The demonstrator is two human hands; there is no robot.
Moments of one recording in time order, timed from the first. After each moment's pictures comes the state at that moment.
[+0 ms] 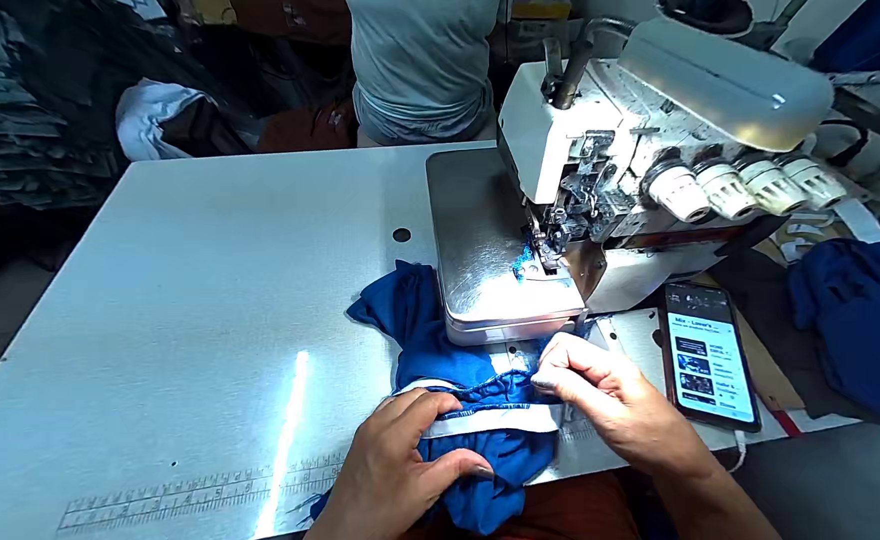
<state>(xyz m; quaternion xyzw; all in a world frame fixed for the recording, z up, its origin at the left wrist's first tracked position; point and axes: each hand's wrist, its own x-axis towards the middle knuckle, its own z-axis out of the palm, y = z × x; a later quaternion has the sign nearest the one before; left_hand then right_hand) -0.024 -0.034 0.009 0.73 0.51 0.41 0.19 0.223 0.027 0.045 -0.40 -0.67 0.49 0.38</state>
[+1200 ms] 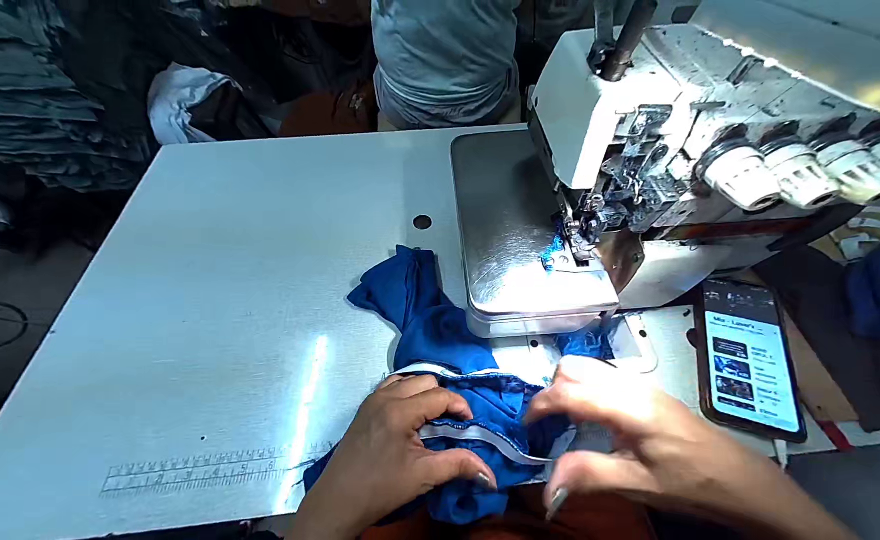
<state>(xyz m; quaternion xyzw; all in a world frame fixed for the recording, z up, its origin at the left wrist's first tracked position) -0.047 -0.027 0.014 0.77 0.48 0.36 0.22 0.229 0.028 0.054 -0.25 -0.89 0.30 0.23</state>
